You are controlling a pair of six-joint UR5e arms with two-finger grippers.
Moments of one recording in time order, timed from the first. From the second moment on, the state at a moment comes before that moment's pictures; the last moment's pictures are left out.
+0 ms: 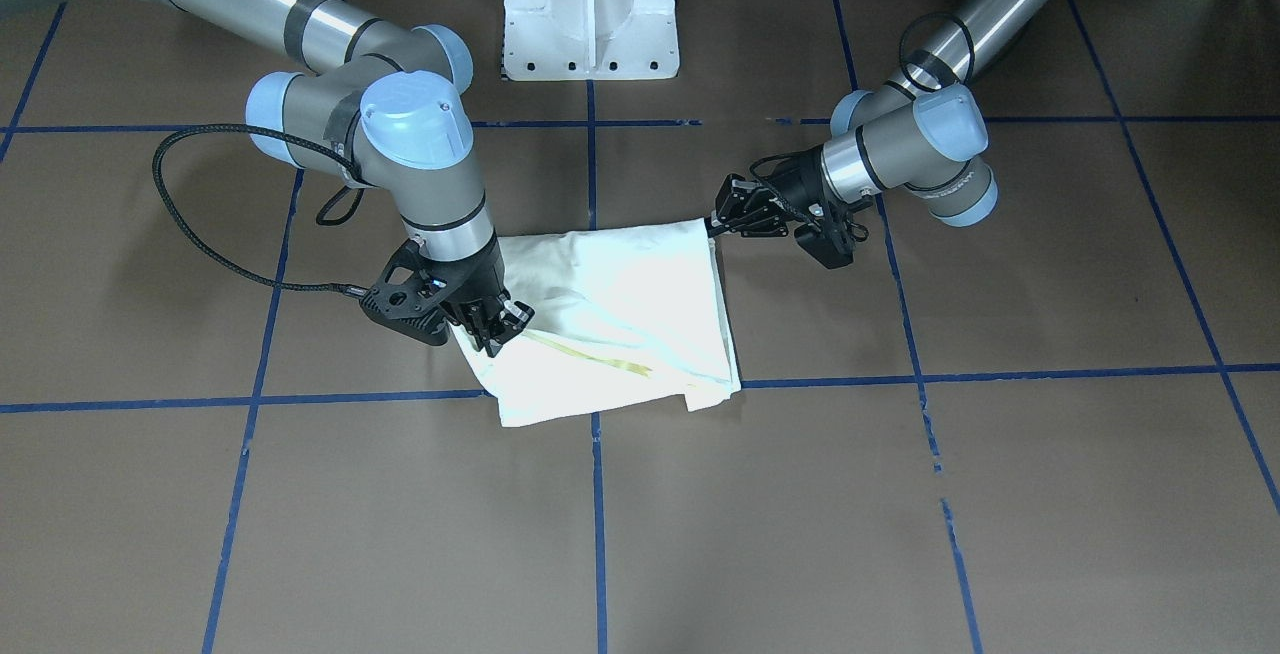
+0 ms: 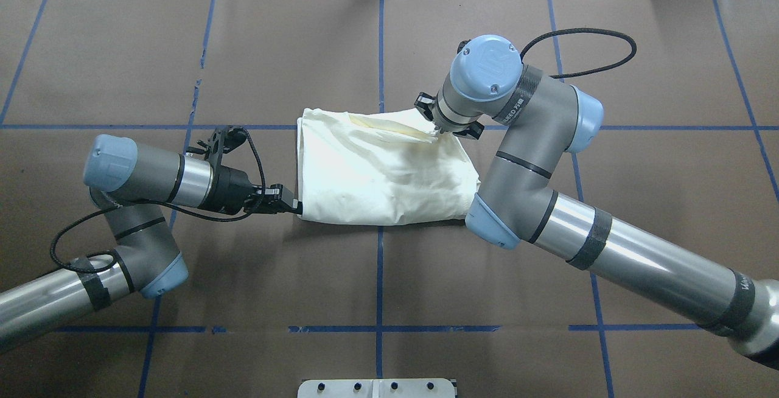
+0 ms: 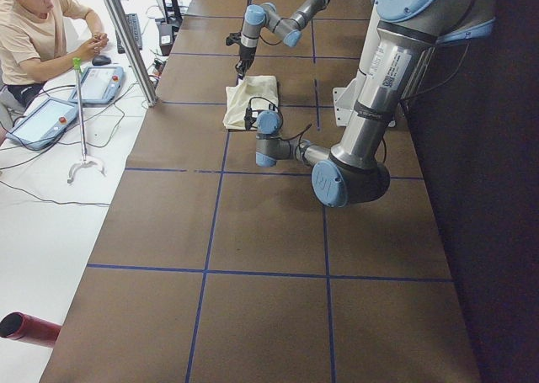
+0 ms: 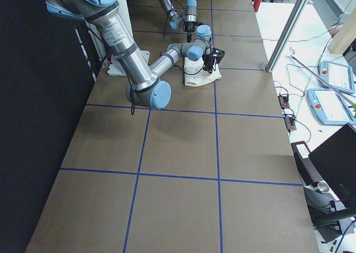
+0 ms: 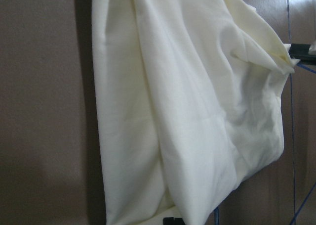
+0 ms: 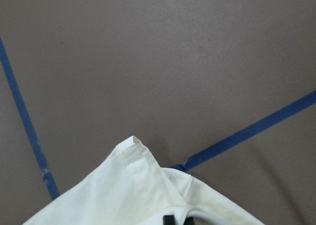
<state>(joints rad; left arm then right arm) -0.59 -2.00 -1.28 -3.09 -2.16 -1.55 0.64 -0.87 1.48 -1.34 1.79 1.64</state>
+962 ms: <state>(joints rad) -0.64 -1.99 -1.41 -2.93 -2.16 -1.70 0.67 -0.87 1.49 -1.35 1.83 1.63</state>
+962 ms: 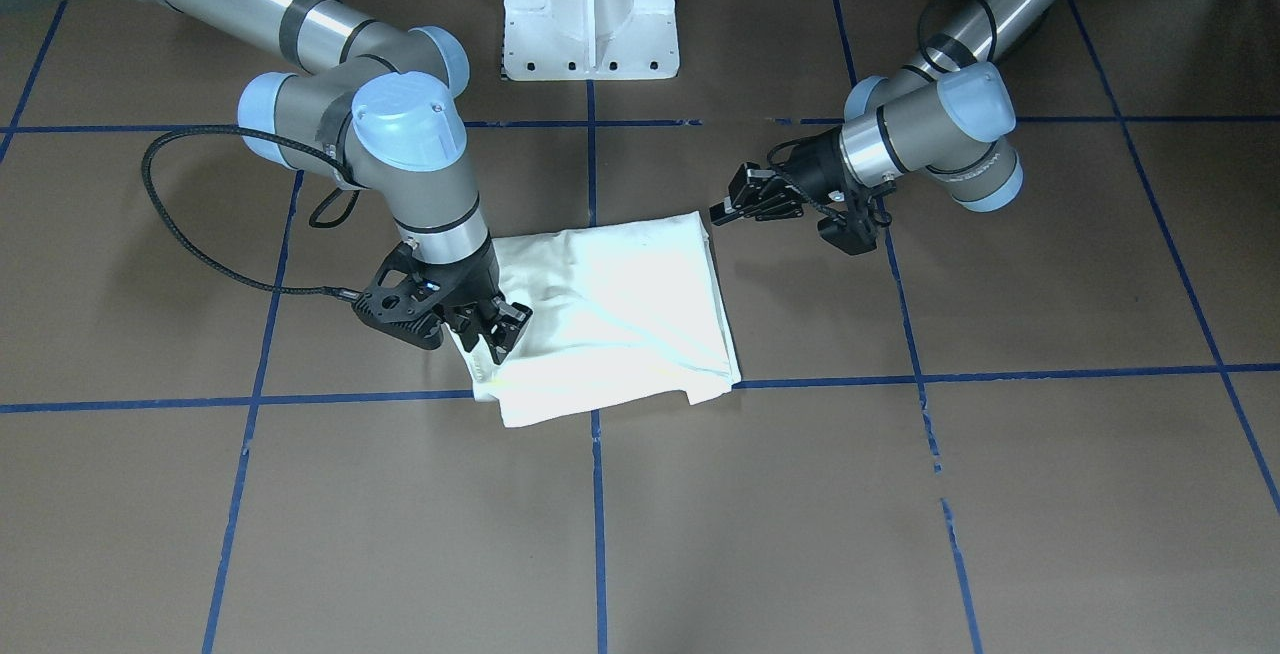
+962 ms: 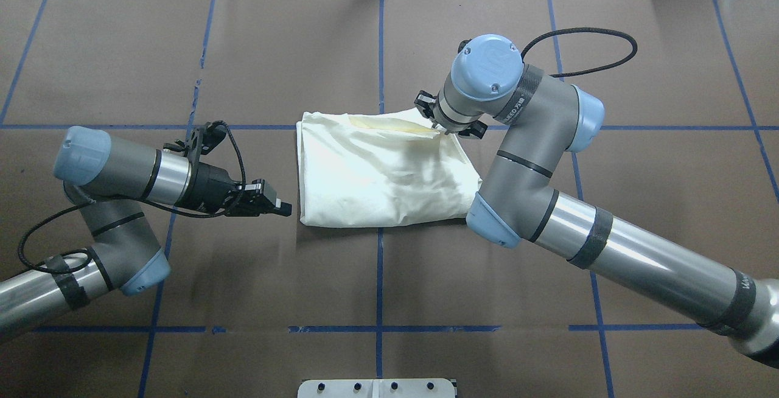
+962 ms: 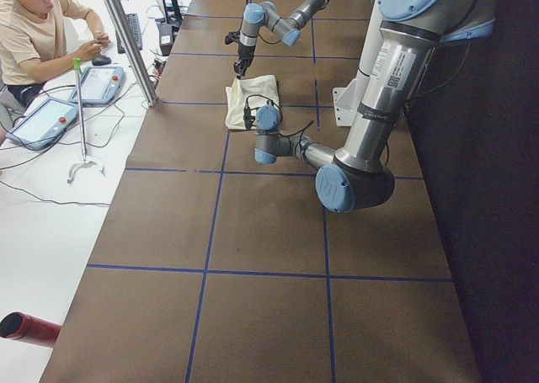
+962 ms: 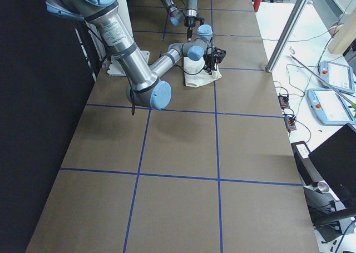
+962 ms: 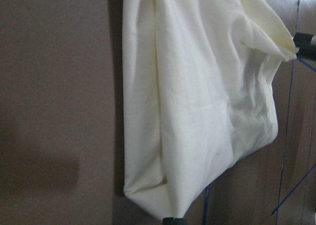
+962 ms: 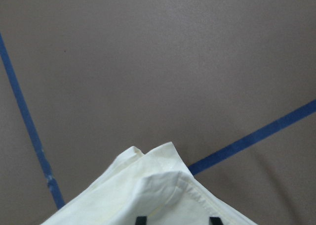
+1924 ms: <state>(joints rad) -0.51 -2.01 -1.45 -2.76 -1.92 -1.71 0.74 -0.90 1.54 -1.34 1.95 1.61</state>
